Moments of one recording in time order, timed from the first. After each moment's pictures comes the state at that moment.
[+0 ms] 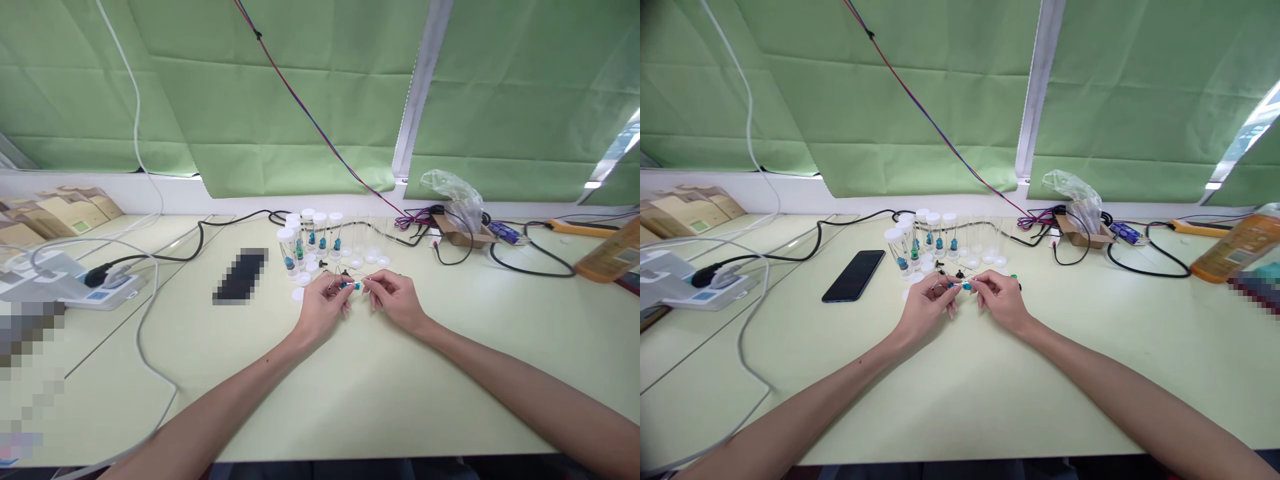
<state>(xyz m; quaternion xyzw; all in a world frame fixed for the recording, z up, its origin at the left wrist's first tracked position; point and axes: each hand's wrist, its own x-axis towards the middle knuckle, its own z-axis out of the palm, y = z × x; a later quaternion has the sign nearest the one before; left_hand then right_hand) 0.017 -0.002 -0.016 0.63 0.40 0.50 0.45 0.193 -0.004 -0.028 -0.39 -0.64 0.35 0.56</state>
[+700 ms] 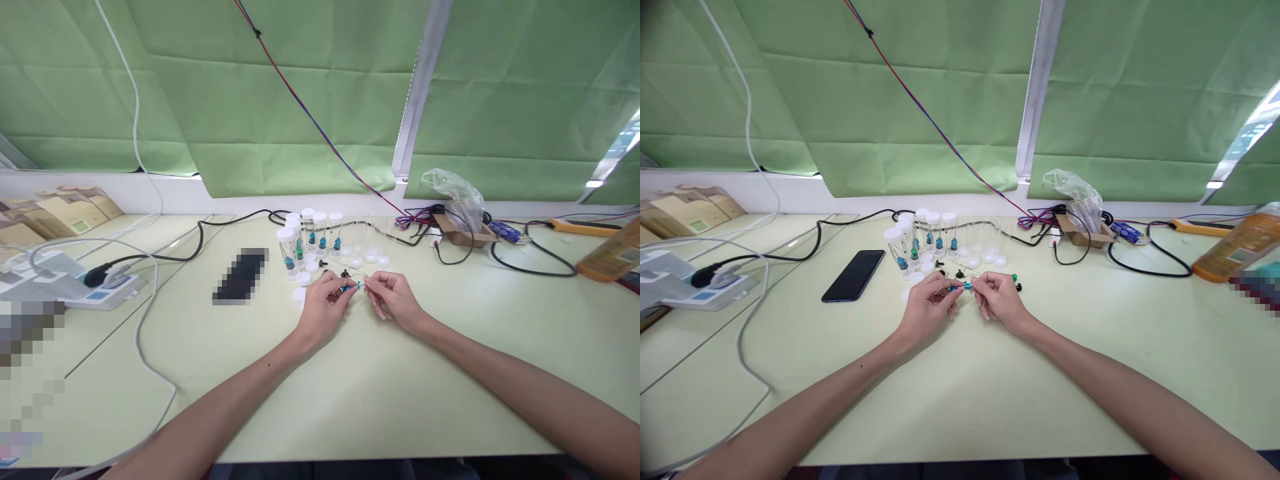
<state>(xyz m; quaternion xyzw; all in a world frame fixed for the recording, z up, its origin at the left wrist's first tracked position) 0.016 -0.005 -0.018 0.71 0.39 0.49 0.34 0.191 -0.006 -0.019 -0.39 -0.54 0.55 0.50</state>
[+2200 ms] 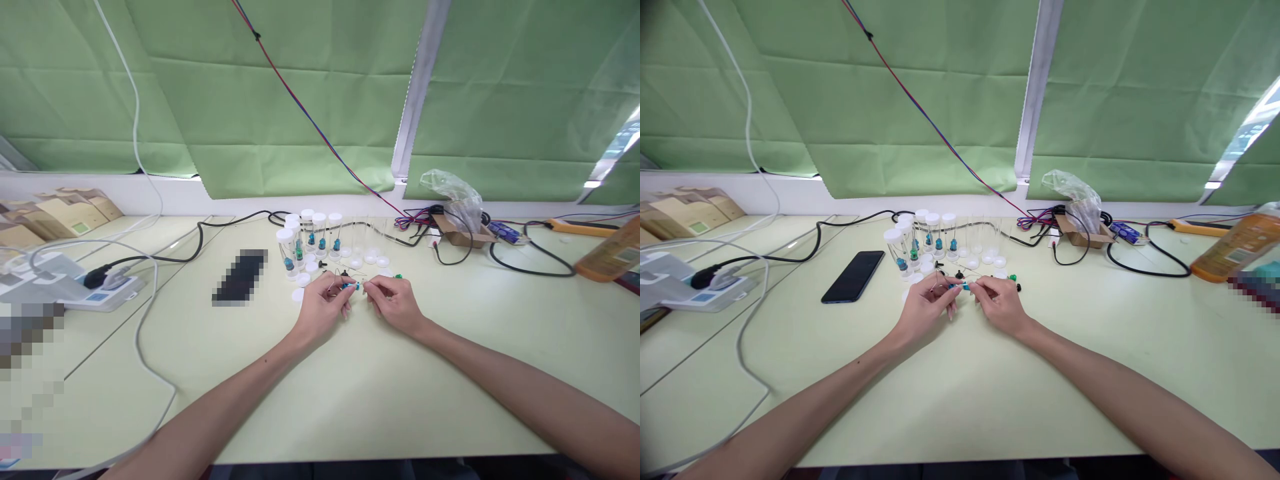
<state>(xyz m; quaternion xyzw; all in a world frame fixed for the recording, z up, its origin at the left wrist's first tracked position) 0.017 -0.004 -0.011 0.63 0.37 0.49 0.46 0.194 -0.009 -0.024 -0.42 -0.71 0.25 0.51</state>
